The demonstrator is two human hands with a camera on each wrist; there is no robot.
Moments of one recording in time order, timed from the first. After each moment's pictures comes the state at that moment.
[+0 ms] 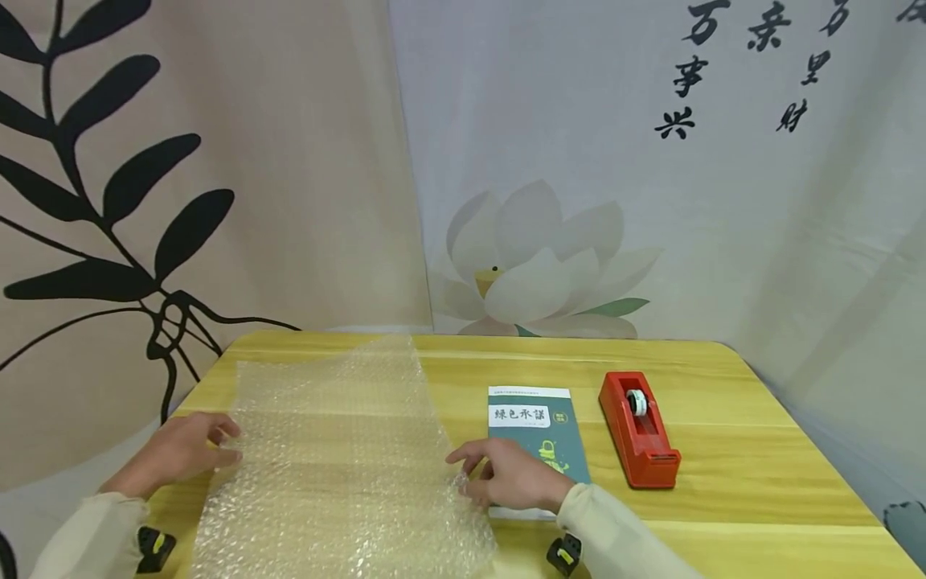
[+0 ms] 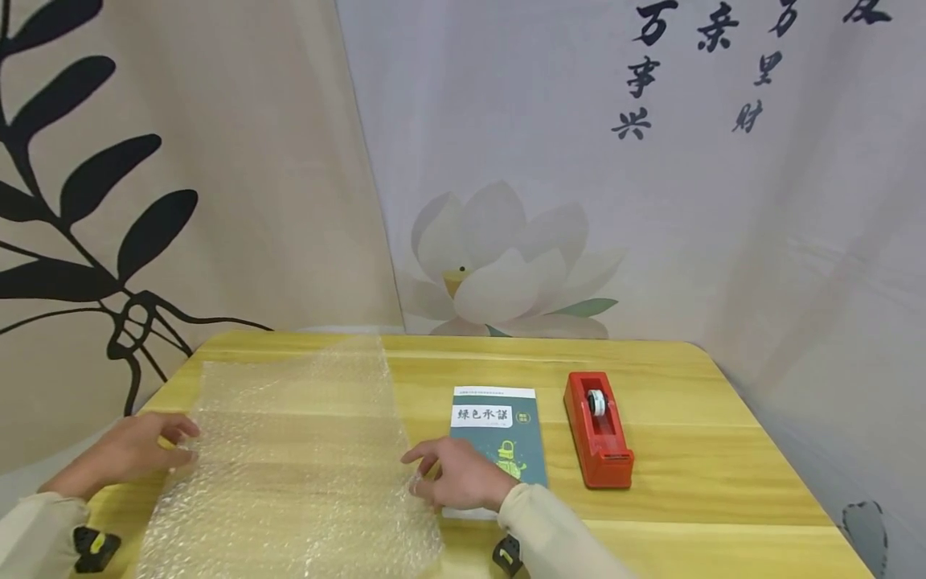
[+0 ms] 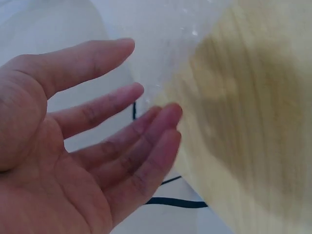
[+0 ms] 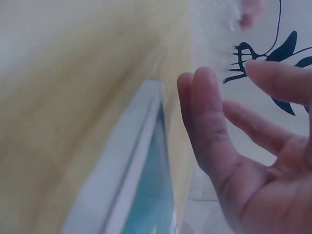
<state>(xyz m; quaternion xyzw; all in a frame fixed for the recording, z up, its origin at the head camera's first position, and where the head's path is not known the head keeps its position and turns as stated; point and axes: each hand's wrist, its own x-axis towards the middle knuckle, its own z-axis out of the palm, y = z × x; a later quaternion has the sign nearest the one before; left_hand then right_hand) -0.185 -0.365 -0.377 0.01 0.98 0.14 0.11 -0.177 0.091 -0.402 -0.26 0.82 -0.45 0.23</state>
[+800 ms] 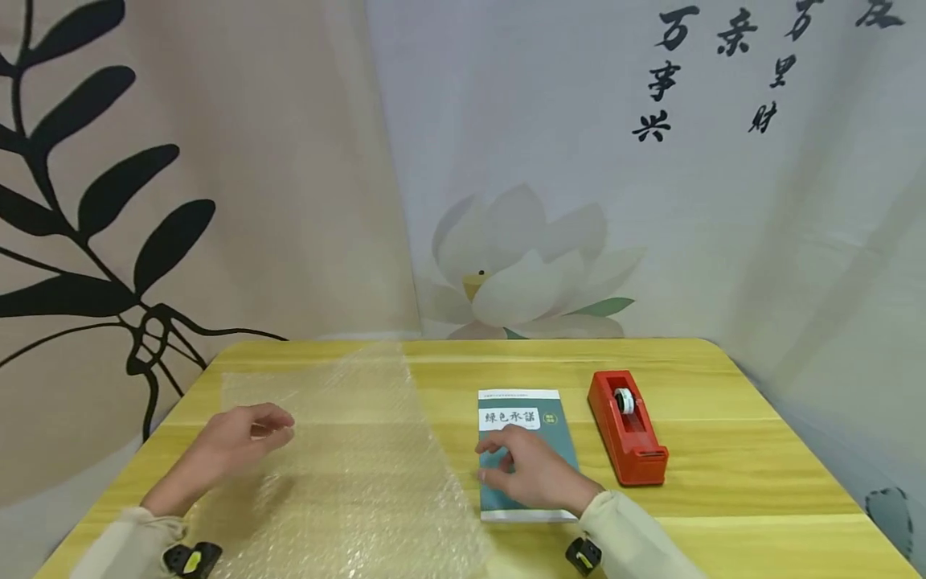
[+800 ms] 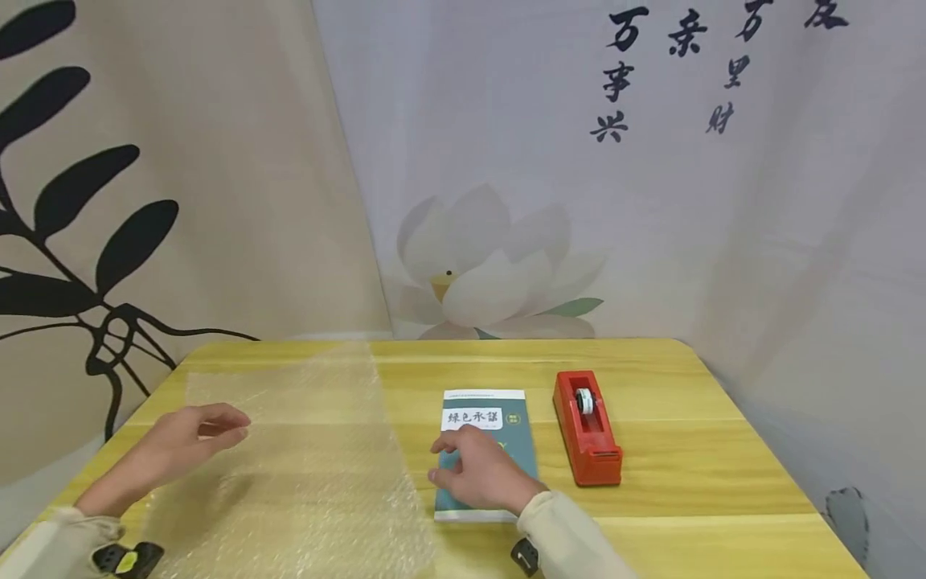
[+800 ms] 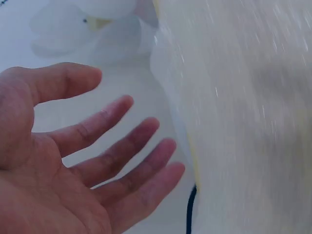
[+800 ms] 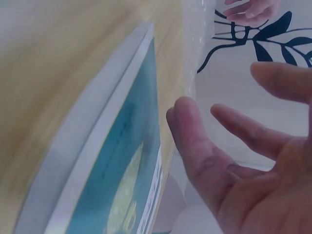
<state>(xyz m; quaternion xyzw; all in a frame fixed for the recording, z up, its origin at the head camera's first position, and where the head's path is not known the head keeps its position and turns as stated) -0.181 -0.278 -0.353 0.07 0.97 0.25 0.03 -0.174 0.127 -0.387 -0.25 0.88 -0.38 0.13</state>
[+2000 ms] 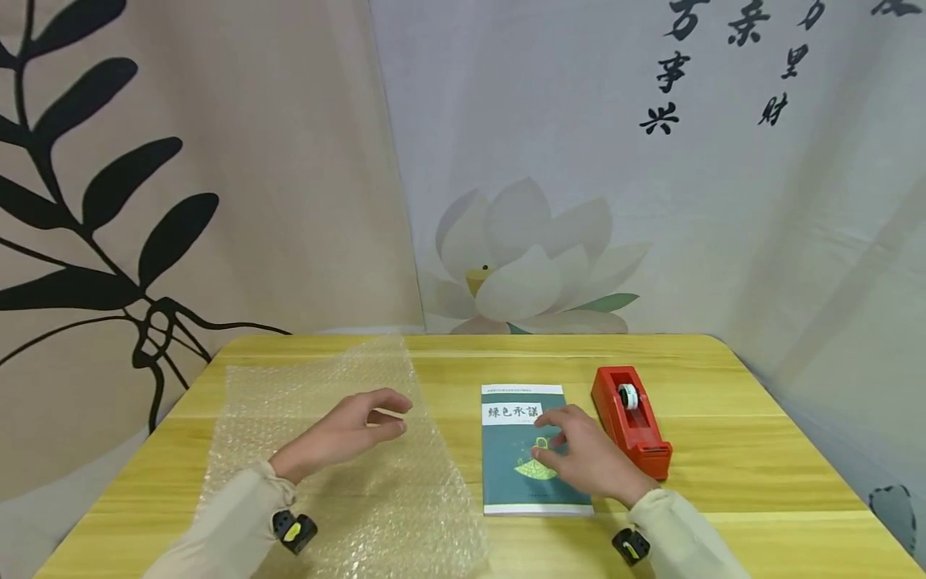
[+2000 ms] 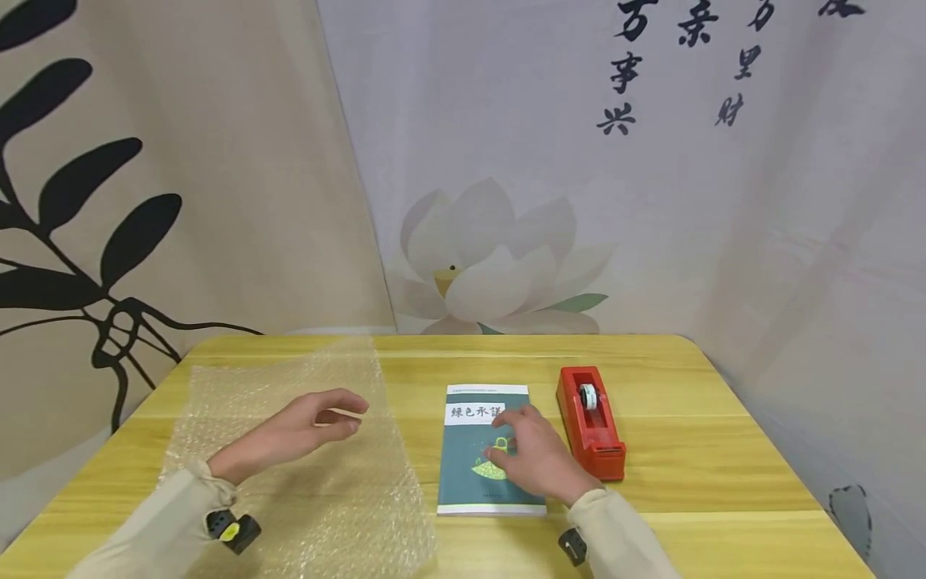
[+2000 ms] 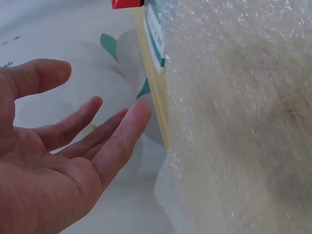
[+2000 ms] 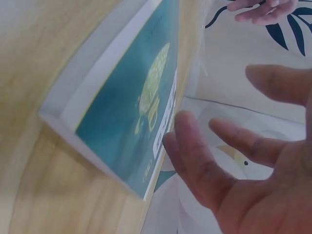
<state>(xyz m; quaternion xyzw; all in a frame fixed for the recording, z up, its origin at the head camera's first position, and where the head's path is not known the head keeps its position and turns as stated) -0.194 -0.170 -0.355 0.18 0.87 0.42 0.16 -0.171 0.170 -0.385 -0.09 0.93 -0.34 0.07</state>
